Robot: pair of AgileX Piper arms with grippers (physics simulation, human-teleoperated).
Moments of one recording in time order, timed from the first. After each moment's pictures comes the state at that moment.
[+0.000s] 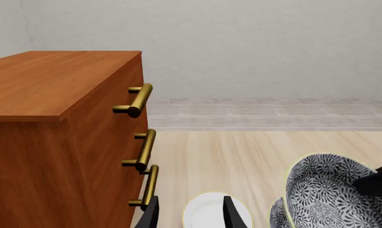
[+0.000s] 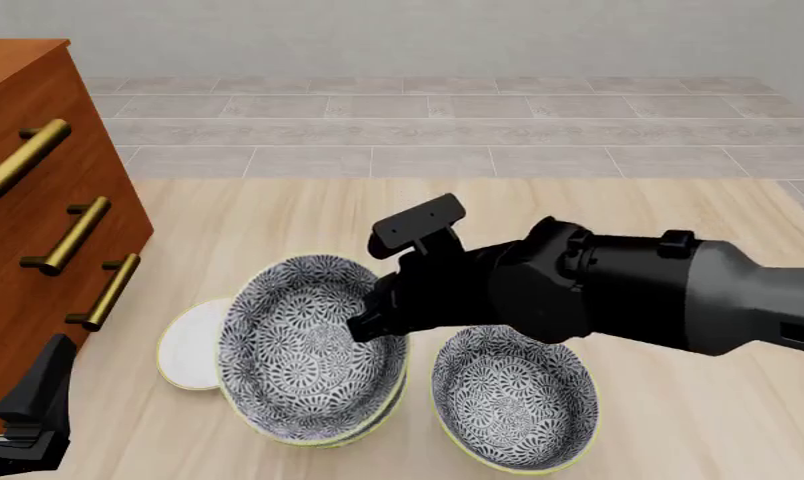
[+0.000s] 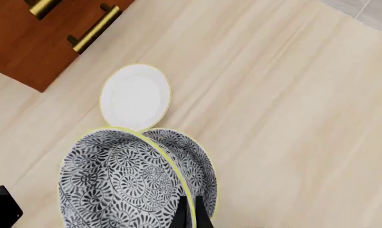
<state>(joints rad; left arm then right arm) 0.00 0.02 0.00 -0.02 0.00 0.84 1.58 -1.02 0.27 0.20</state>
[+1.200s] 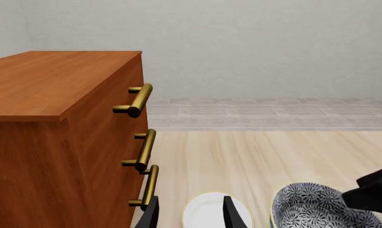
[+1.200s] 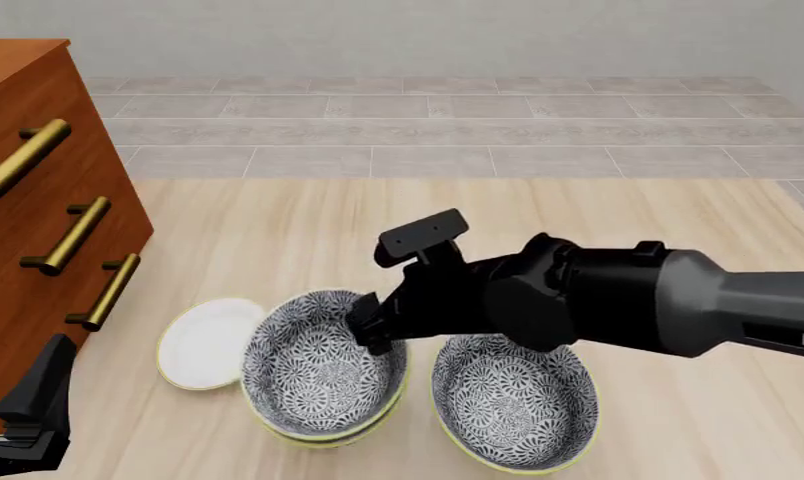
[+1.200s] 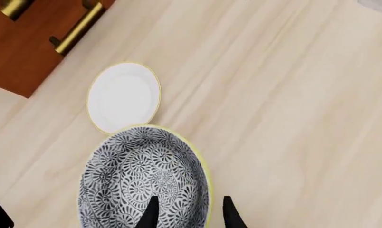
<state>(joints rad) 0.00 0.02 0.00 -0.02 0.00 0.82 1.63 -0.98 0.21 0.23</state>
